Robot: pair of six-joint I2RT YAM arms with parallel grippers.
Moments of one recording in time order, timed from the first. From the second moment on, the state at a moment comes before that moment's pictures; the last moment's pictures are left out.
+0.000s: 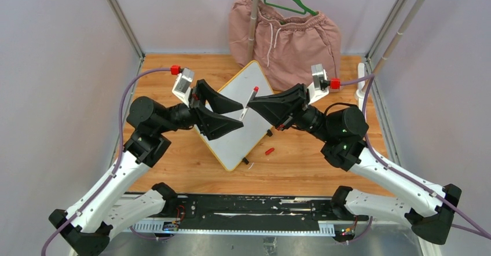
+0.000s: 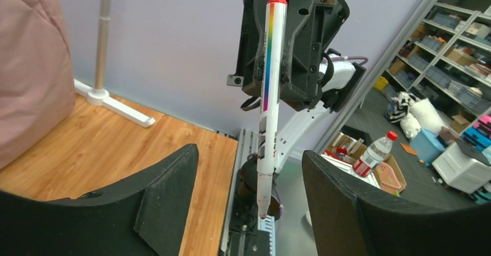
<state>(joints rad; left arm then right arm) -0.61 0.85 0.96 0.26 0.76 -0.64 0.94 0.94 0.96 0.55 -0.28 0.55</state>
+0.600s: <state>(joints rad) -0.64 0.85 0.96 0.26 0.78 -0.65 0.98 0.95 0.97 0.55 -0.22 0.48</state>
